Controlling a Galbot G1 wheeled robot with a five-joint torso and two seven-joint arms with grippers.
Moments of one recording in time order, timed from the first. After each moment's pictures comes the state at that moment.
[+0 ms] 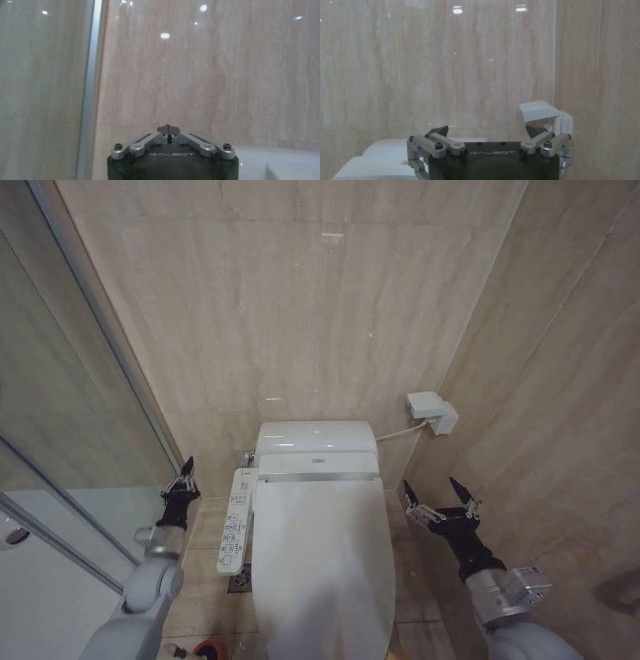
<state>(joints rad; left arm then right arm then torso) 1.18 -1.18 -0.51 -1.68 -0.43 -0.31 -0.06 -1.62 1.40 0.70 2.35 0.28 -0.15 -0.05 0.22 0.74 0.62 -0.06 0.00</state>
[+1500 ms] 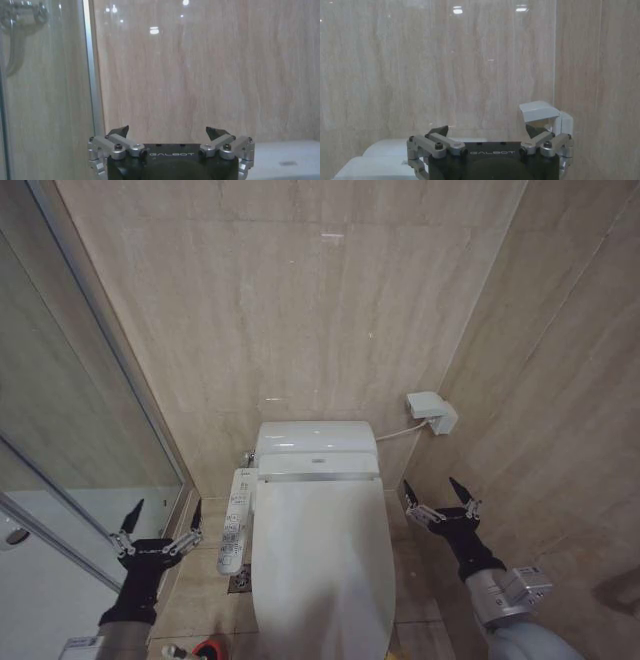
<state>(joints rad) 1.79 -1.35 -0.69 -2.41 -0.16 -0.09 -0.08 -1.62 1.40 0.70 2.35 0.28 -0.15 -0.05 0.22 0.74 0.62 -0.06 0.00</state>
